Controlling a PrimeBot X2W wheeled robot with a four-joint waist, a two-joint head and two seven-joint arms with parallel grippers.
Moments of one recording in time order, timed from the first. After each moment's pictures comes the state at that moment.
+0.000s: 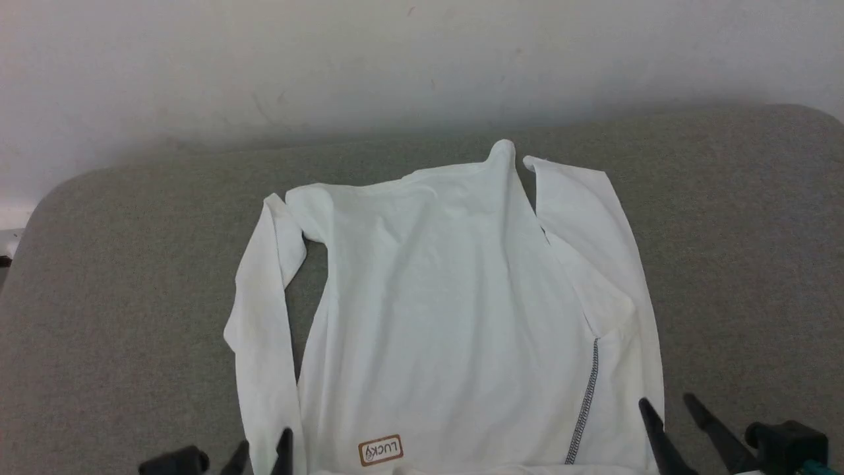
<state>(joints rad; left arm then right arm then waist) 0.30 0.17 -0.17 -0.07 -0.56 0.18 0.14 0.31 -0.13 0.04 -0.11 0.30 0.13 0.09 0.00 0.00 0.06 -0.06</state>
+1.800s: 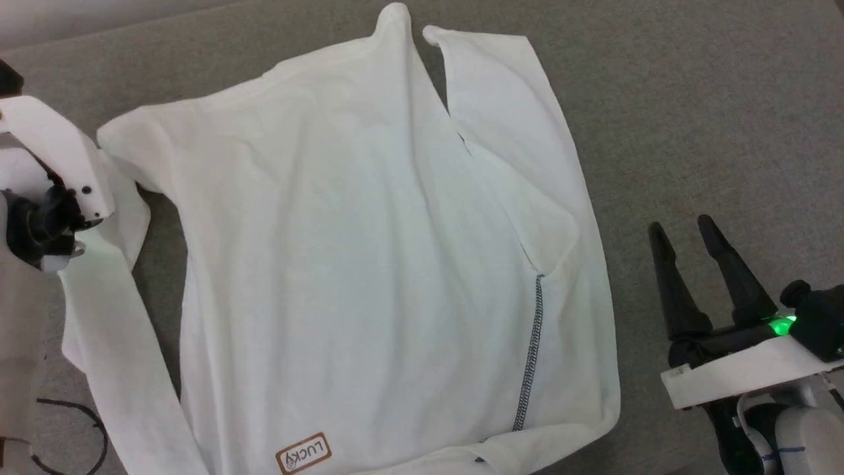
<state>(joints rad) -0.82 0.54 -0.18 0.58 -0.49 0.13 0.78 -0.07 -0.13 0.06 -0.10 0.37 0.13 -0.10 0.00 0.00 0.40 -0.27</state>
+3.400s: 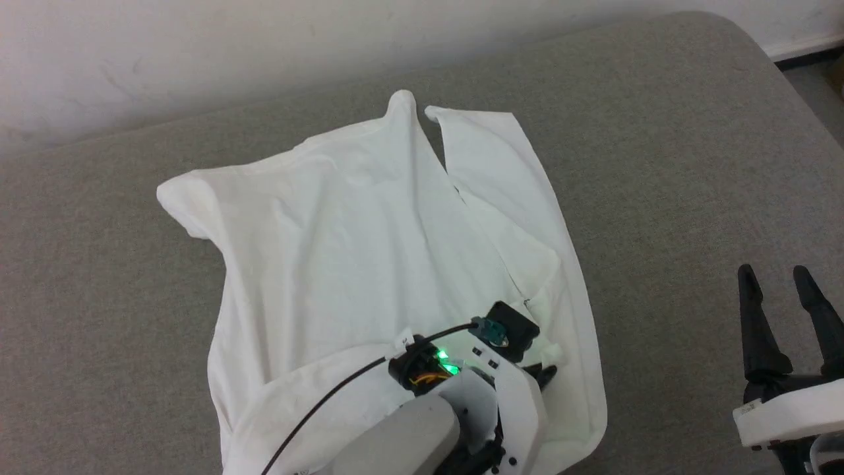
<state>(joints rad) -0.52 0.05 -0.92 0.42 -0.61 0.01 0.30 0.10 -0.05 -0.19 -0.29 0.26 0.13 0.08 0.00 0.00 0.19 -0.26</state>
